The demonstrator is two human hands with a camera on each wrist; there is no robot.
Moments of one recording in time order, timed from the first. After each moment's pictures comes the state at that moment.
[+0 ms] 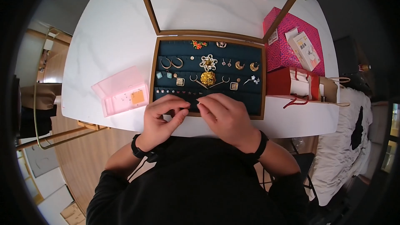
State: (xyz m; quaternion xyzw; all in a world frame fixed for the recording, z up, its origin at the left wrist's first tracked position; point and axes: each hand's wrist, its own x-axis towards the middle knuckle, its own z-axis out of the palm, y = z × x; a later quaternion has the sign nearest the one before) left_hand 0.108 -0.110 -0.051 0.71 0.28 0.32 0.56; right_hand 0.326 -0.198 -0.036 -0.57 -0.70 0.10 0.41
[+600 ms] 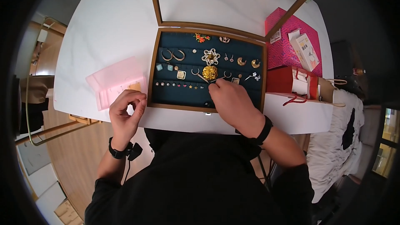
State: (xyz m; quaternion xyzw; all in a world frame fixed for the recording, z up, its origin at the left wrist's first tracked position) left_hand 0.030 -0.090 -0.064 0.70 0.38 0.39 0.45; right_hand 0.346 -0.179 -0.049 -0.64 -0.74 0.15 0.14
